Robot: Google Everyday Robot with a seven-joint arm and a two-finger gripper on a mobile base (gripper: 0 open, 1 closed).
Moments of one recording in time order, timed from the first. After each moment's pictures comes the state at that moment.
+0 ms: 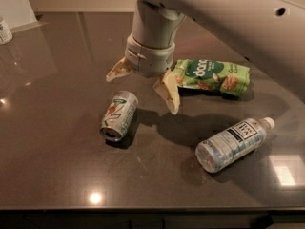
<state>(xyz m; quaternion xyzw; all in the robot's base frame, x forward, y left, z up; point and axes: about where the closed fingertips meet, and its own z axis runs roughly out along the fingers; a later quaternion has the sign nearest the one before) 0.500 0.021 0.885 -0.96 0.25 0.03 0.10</state>
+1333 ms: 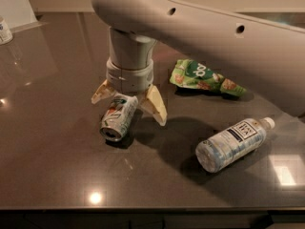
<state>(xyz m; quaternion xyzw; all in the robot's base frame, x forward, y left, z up) 0.479 0.052 0.849 -0.98 0.18 0.02 0.06</state>
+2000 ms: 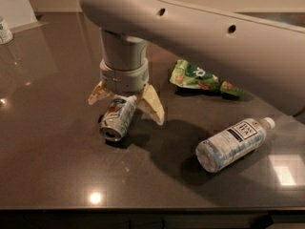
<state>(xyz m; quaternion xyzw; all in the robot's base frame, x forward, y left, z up) 0.477 0.059 0.852 -0.98 0.17 0.01 0.04</state>
